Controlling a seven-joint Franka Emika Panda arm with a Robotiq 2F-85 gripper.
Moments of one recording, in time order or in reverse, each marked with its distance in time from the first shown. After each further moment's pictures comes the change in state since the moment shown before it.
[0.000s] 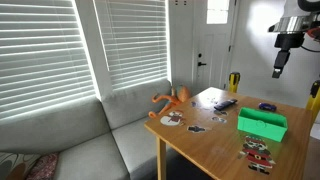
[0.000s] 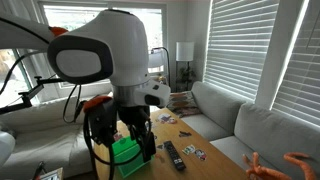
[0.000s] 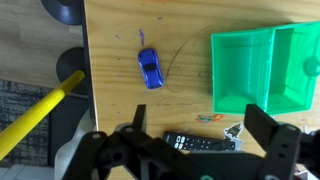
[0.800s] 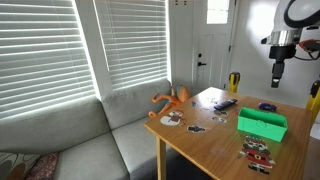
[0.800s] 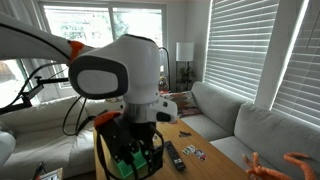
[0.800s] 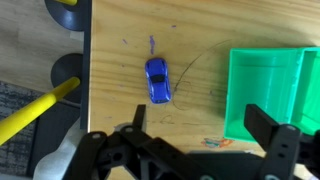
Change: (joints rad) arm -0.009 0.101 -0.005 -0.003 -0.019 0.025 -0.114
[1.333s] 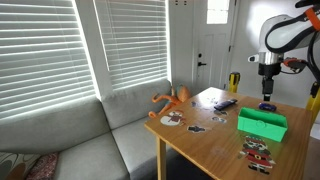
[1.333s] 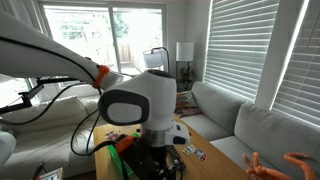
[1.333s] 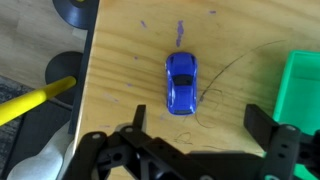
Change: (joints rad) arm -0.013 0.187 0.003 0.000 -0.005 0.139 -0.127
